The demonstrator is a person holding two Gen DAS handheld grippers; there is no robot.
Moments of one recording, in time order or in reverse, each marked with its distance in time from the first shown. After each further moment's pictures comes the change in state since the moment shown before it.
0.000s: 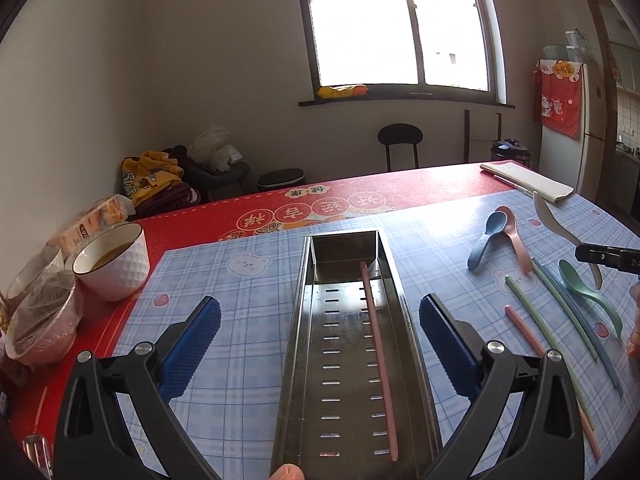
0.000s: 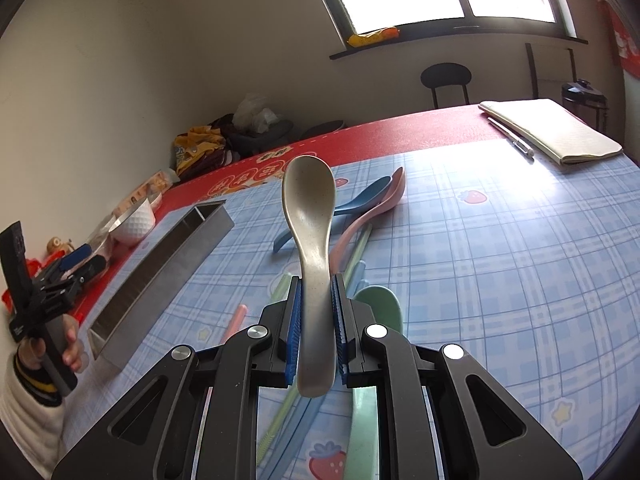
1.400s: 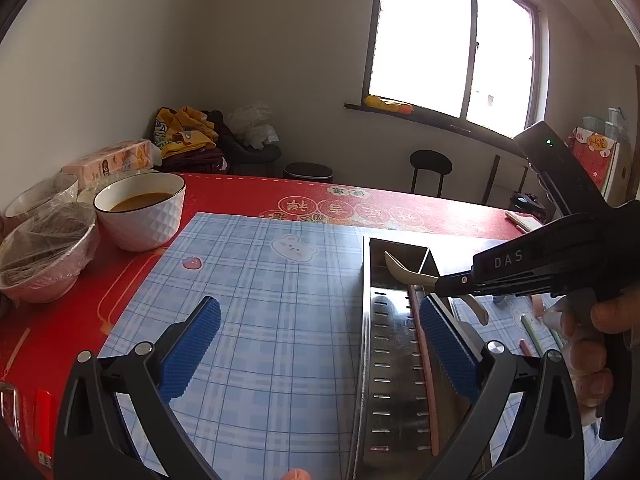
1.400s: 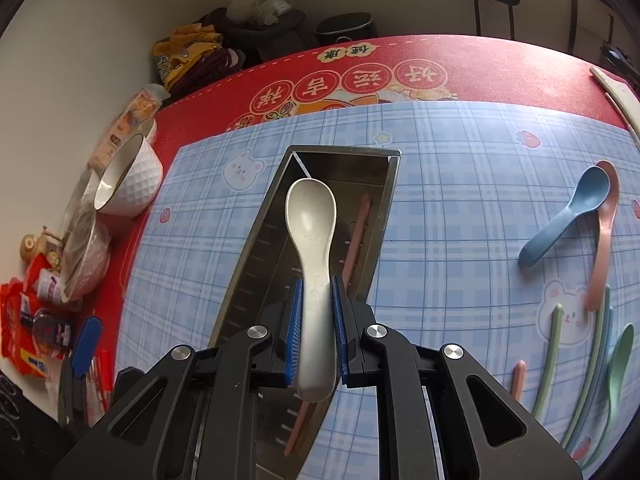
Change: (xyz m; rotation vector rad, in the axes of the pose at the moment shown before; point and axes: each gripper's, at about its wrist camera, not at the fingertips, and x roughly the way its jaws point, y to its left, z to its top) left arm -0.003 0.076 -0.016 -0.268 0.015 -0.008; right arm 0.167 0.214 0.059 0.071 0.445 -0.095
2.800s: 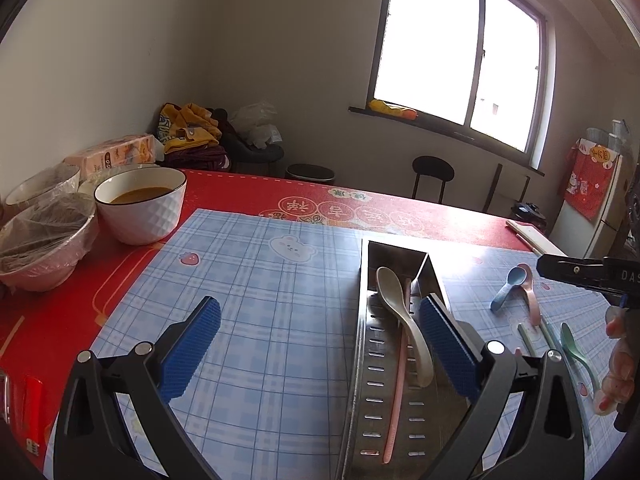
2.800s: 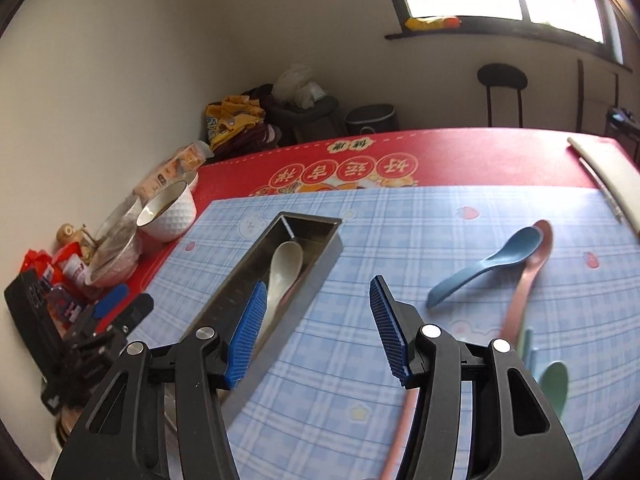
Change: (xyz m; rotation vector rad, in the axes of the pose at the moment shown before) left arm -0.002 -0.006 -0.003 -0.022 -0.016 0.001; right arm -0.096 -0.081 -0.050 -0.182 -0.370 0.089
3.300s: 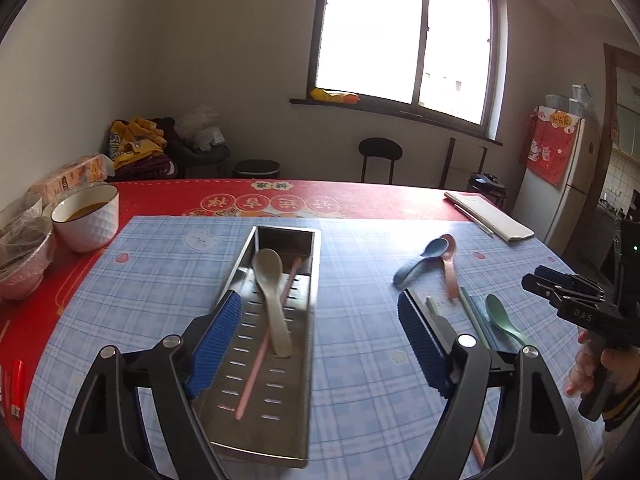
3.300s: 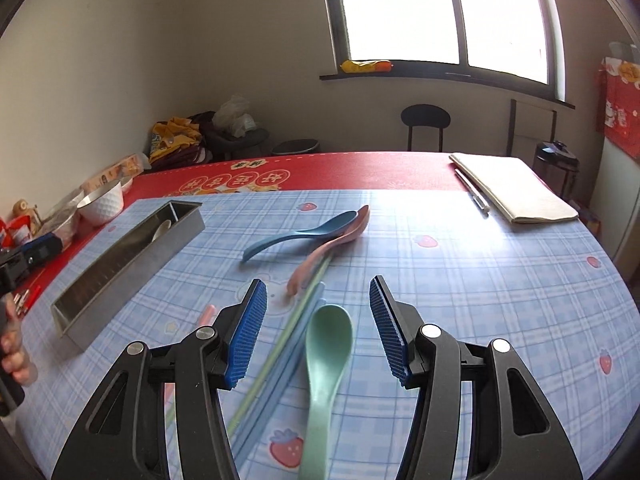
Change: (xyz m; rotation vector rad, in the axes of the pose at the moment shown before) left arm -0.038 -0.124 -0.013 0.108 0.070 -0.128; right arm -0.081 -0.124 -0.062 -0.056 -0.137 -0.212
